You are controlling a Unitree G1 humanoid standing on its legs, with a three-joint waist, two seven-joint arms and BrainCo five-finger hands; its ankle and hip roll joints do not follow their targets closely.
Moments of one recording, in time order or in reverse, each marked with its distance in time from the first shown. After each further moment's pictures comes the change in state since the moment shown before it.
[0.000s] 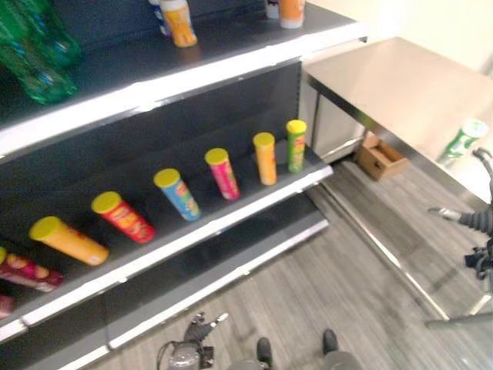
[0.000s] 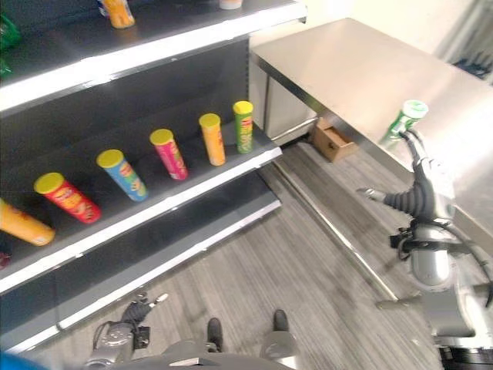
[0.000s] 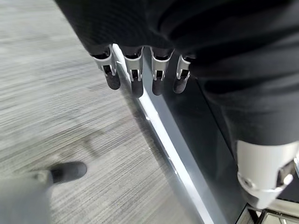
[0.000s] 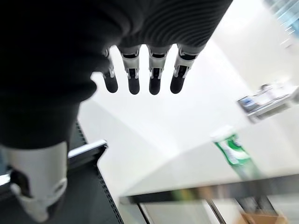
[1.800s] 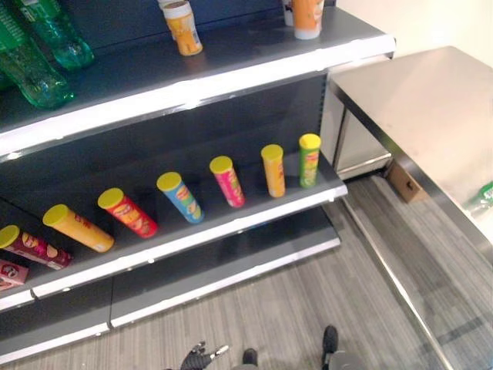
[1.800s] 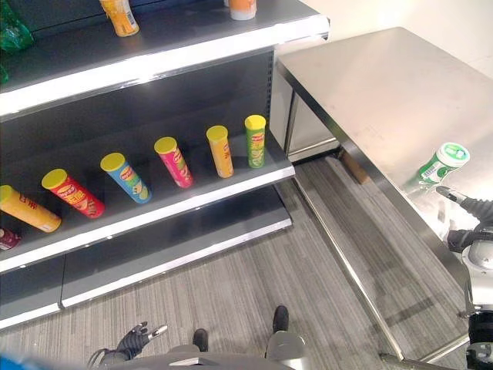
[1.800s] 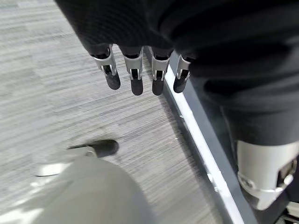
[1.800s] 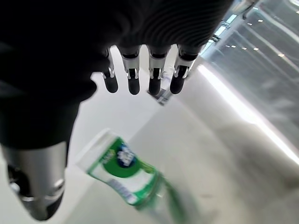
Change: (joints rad) left arm 0.154 -0.002 -0.073 -0.017 0.037 0.013 -0.055; right arm -0.256 -0.203 -0.063 0.728 0.479 0.061 0.029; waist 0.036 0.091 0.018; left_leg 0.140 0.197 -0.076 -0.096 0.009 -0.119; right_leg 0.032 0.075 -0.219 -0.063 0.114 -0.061
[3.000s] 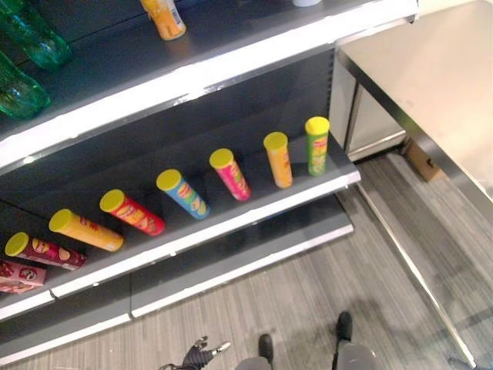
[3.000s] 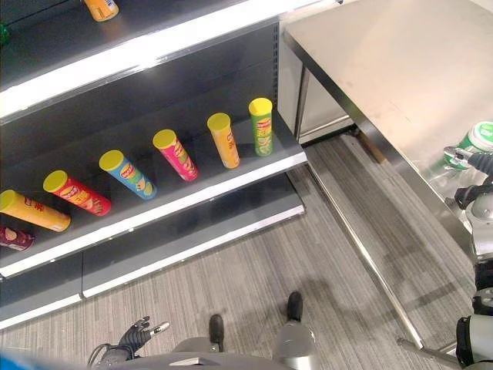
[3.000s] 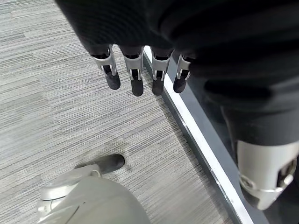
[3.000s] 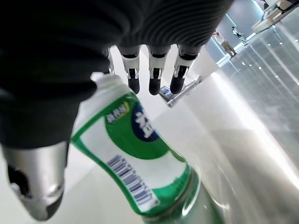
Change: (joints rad) left arm -0.017 0.008 -0.037 -0.020 0.002 -0.024 0.016; right arm -0.310 -0.118 0.179 0.150 -0.160 0.025 -0.092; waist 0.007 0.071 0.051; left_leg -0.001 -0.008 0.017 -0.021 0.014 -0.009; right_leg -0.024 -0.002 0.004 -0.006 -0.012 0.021
